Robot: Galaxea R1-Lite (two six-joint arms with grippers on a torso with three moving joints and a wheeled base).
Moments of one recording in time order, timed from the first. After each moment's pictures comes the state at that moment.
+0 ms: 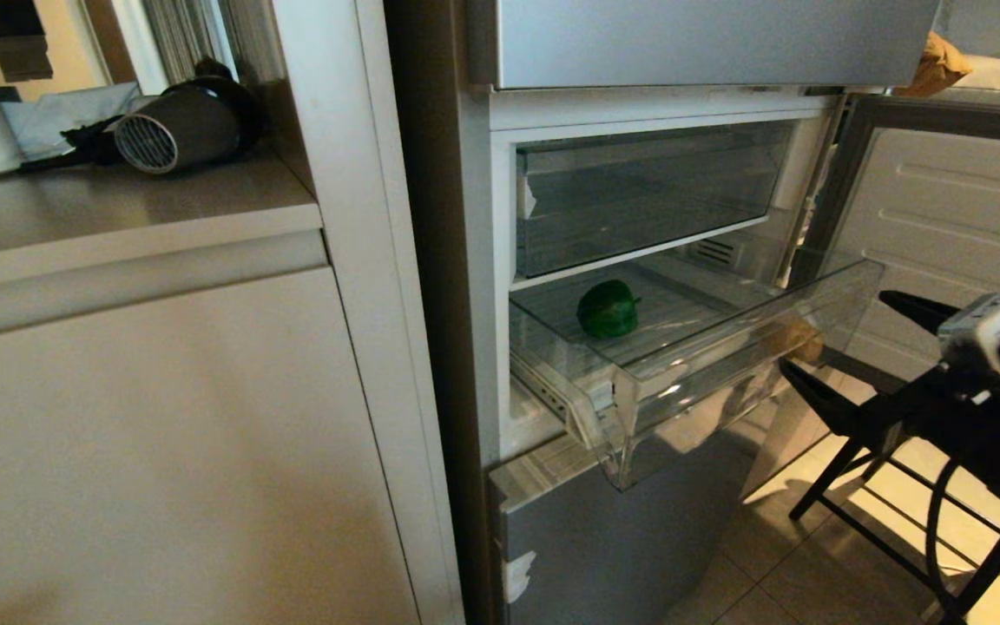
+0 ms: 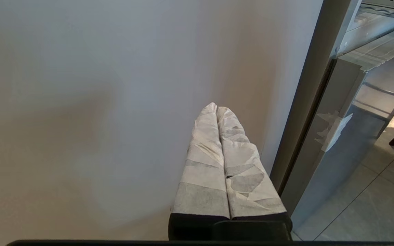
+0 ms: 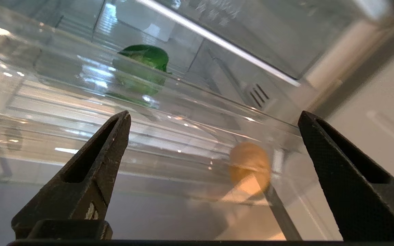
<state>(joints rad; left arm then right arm) 0.00 0.00 0.00 -0.02 0.00 0.01 0.18 1.42 -0.31 -1.26 0.10 -0.51</state>
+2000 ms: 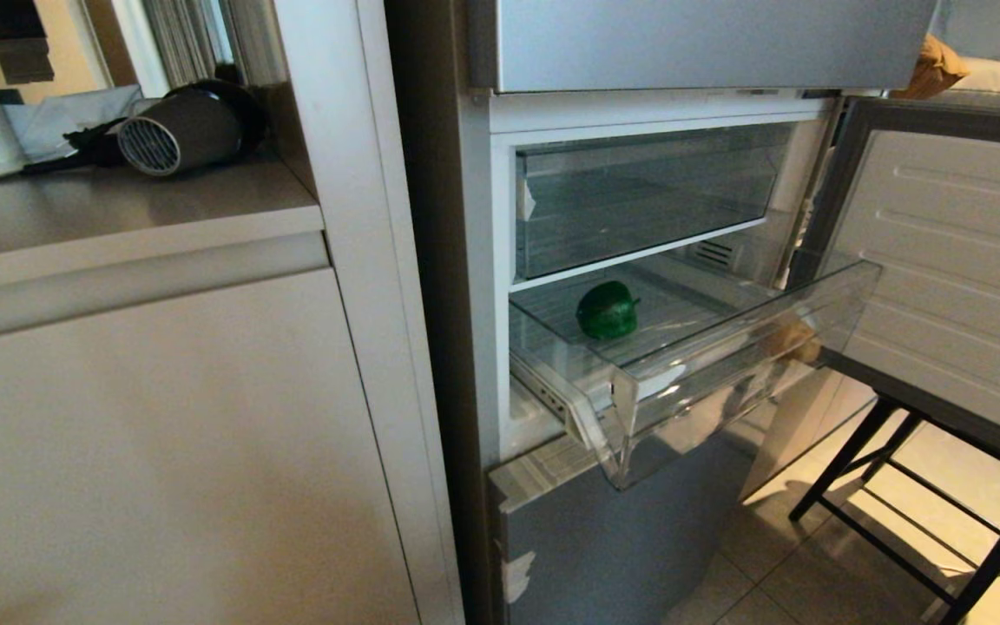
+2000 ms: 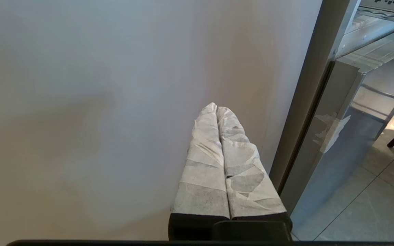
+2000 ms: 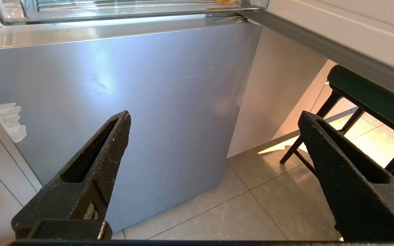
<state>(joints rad) 0.00 0.00 0.00 -0.02 0.00 0.00 0.00 0.00 0.00 0.01 0.02 -0.07</state>
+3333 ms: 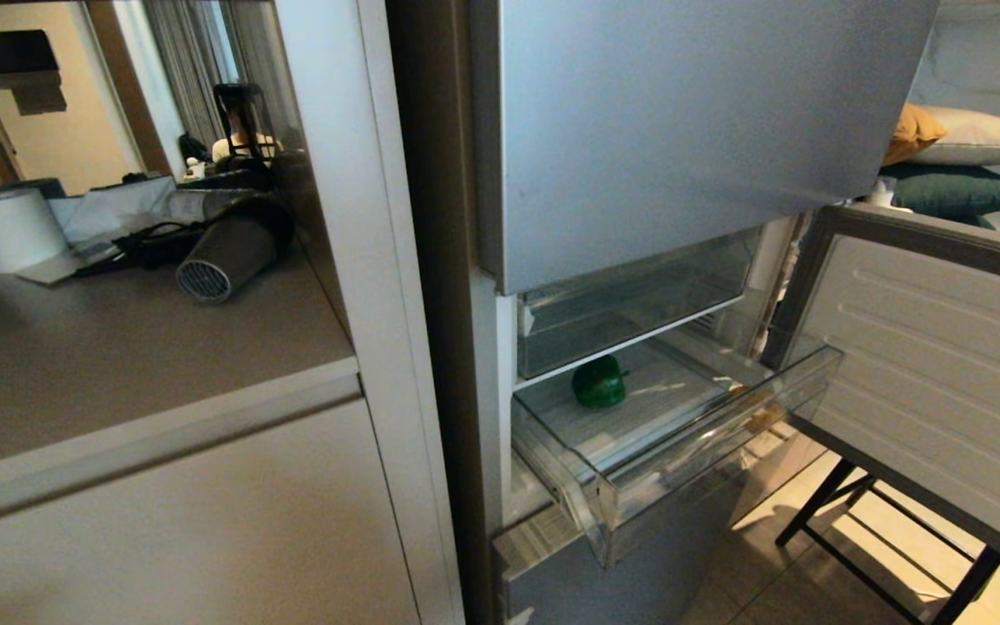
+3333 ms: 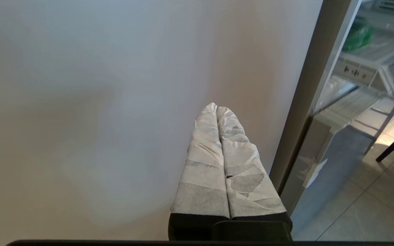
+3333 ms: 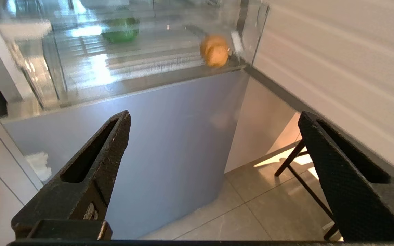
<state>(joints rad) 0.00 0.00 0.00 -0.02 0.00 0.00 0.00 0.00 0.00 0.01 0.02 -0.06</state>
